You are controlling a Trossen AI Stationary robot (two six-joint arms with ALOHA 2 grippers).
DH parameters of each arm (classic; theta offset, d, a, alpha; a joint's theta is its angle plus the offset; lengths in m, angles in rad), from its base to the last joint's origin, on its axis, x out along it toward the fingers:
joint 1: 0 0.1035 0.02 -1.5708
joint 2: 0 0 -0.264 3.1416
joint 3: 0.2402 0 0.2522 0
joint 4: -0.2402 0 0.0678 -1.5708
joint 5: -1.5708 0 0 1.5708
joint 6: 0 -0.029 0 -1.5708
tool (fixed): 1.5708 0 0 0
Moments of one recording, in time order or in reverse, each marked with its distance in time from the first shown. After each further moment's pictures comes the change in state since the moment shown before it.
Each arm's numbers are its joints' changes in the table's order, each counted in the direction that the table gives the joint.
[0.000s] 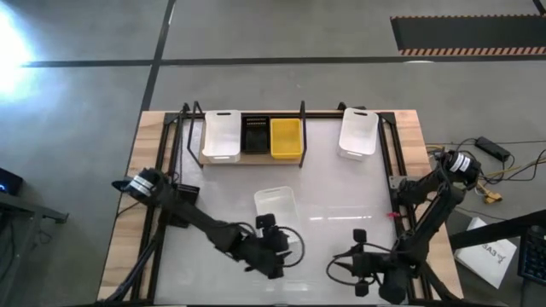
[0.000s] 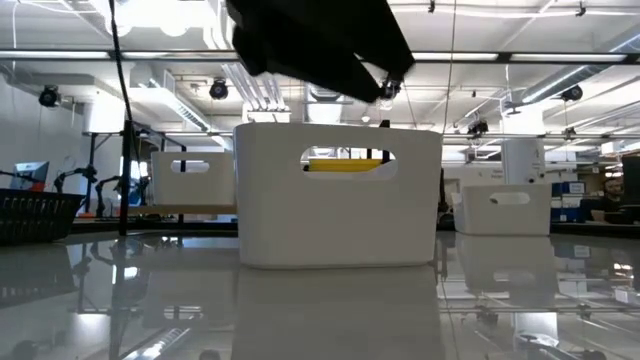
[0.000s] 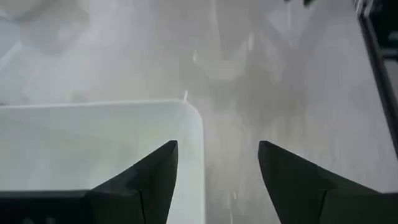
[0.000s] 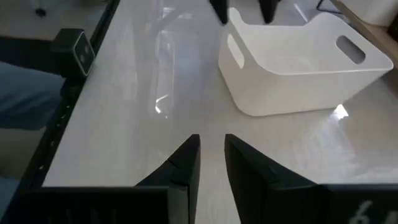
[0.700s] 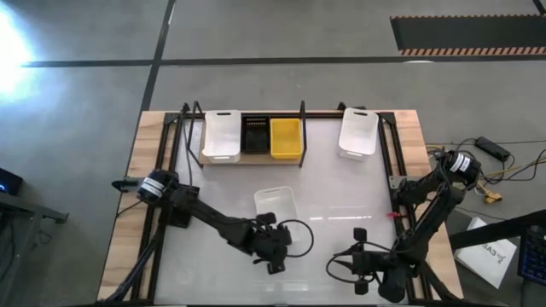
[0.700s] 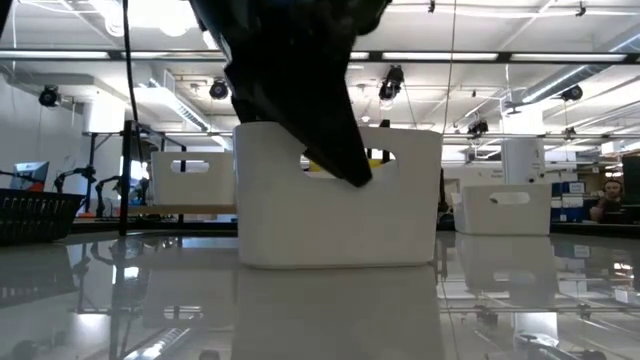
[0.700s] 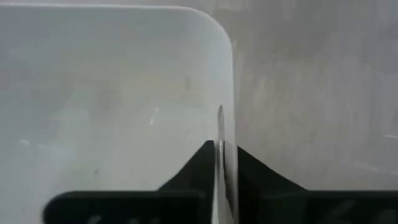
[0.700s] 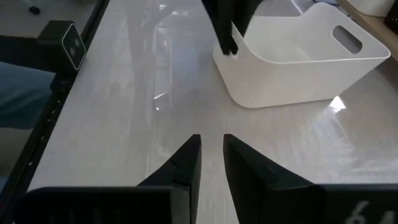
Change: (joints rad) left arm 0.072 0.080 0.044 -0.153 -0.203 0.095; right arm 0.002 0.001 -0.020 -0.003 0.000 -0.026
